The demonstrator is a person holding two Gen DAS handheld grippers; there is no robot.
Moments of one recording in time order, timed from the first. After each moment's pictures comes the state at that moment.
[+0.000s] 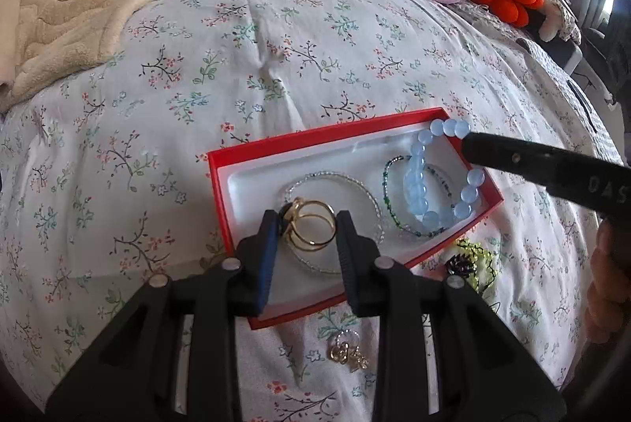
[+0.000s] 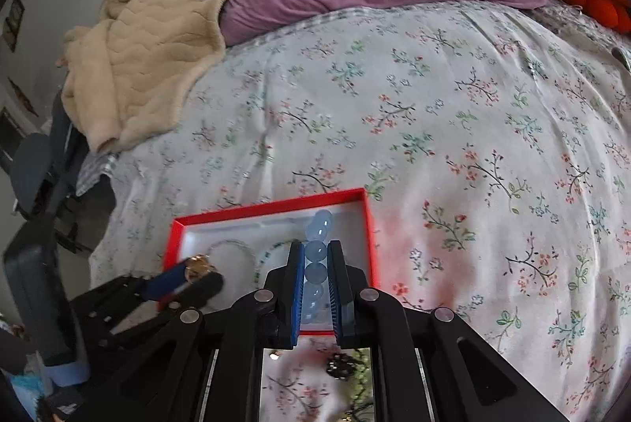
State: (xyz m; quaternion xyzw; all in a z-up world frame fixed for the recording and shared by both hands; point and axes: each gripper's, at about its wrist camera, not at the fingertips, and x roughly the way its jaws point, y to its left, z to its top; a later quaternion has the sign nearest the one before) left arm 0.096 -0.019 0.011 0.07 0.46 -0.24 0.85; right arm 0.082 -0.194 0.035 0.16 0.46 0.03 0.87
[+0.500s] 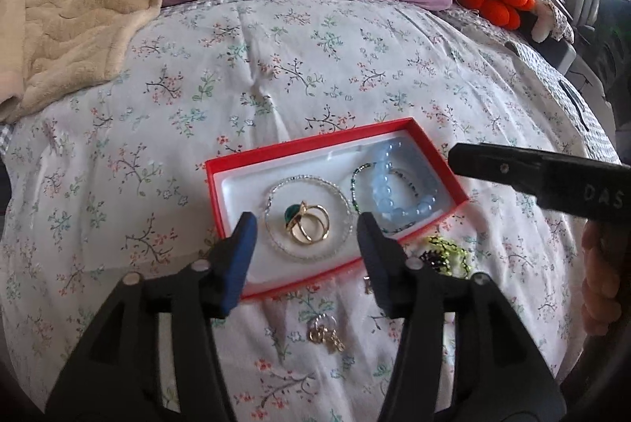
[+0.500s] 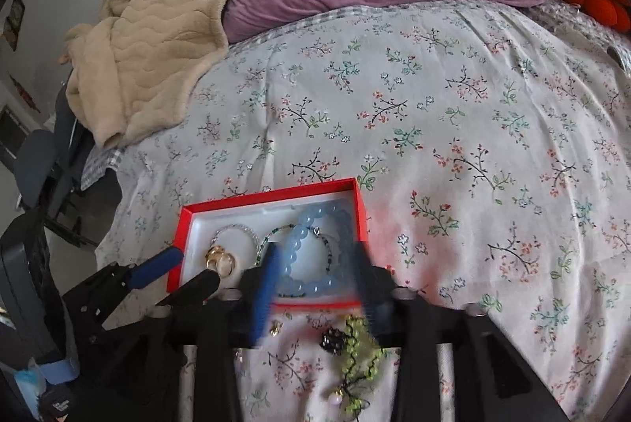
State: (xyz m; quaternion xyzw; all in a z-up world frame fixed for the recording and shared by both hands) left arm 0.073 -0.022 0.038 0.07 0.45 -0.24 0.86; right arm 0.062 -0.203 0.053 0.17 0.47 0.04 0.87
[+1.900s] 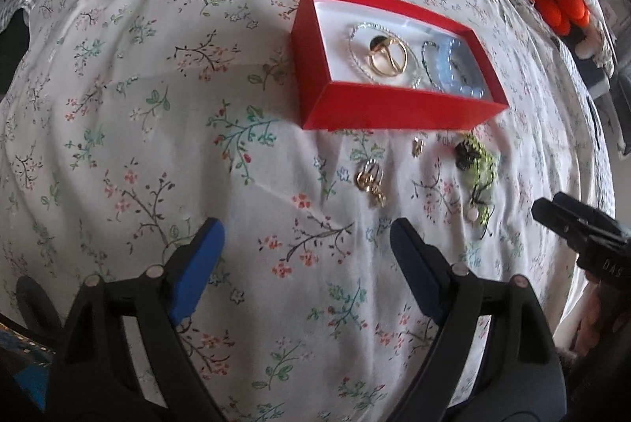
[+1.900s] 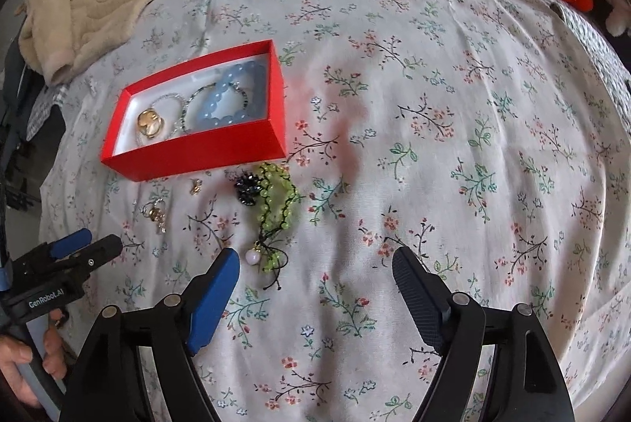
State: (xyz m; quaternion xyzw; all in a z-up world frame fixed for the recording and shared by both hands) left arm 0.031 0.039 -0.001 -0.01 0.60 -0.16 0.79; right arm -0.022 -0.207 0.025 0.10 0.57 -0.06 0.81
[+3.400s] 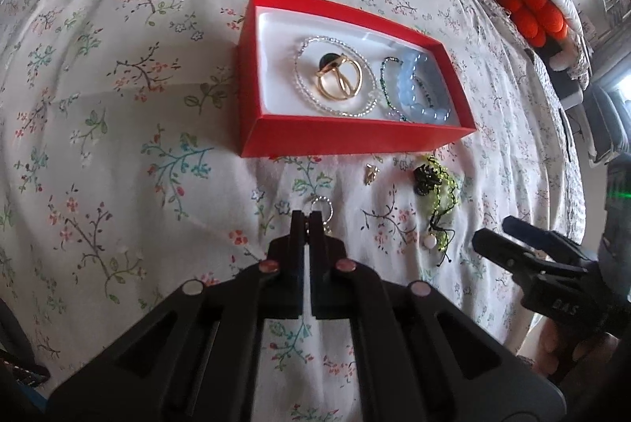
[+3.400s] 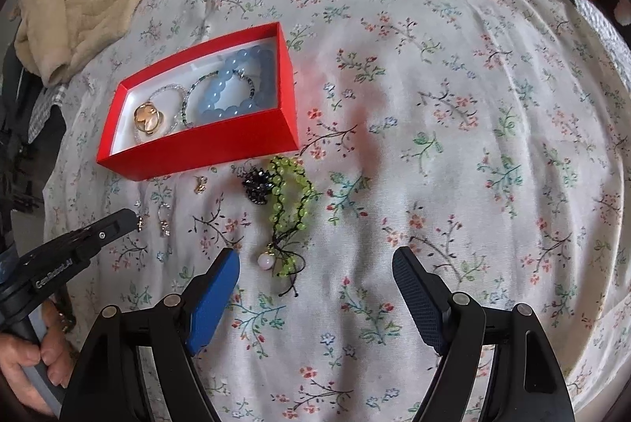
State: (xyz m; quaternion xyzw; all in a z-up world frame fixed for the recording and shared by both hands) left arm 0.050 0.018 -0.004 -0.06 0.60 -0.22 0.77; right arm -0.007 -0.201 0.007 0.12 0.59 -0.04 0.80
